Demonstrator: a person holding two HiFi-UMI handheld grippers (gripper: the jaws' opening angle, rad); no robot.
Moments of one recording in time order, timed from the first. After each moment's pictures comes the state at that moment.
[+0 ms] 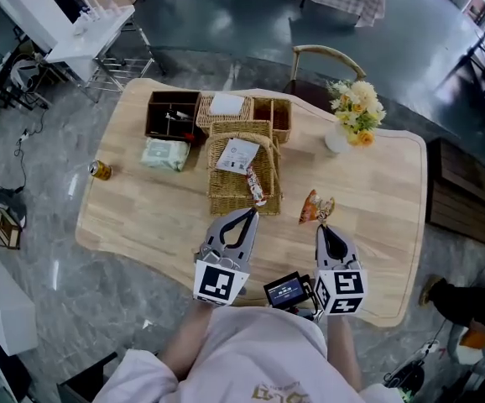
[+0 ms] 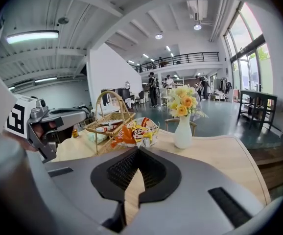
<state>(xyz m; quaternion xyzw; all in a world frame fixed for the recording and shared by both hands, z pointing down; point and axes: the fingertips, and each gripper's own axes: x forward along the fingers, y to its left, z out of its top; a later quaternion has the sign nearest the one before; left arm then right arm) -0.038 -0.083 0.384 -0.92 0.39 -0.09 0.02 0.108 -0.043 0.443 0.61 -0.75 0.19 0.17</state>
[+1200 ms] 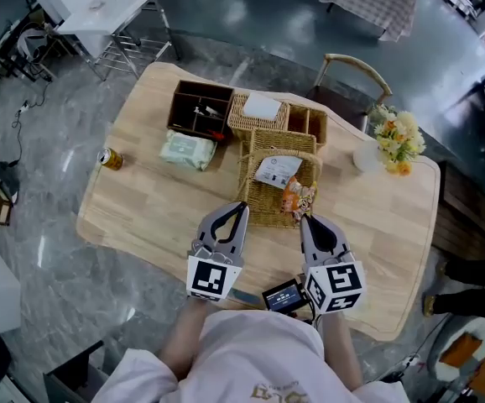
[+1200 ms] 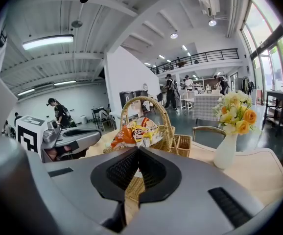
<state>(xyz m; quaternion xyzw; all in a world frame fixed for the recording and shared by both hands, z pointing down) -0.147 -0.143 0.404 -0.89 0.44 -0.08 0.01 -0.027 -0.127 0.413 0.52 -0.82 0.17 0.16</state>
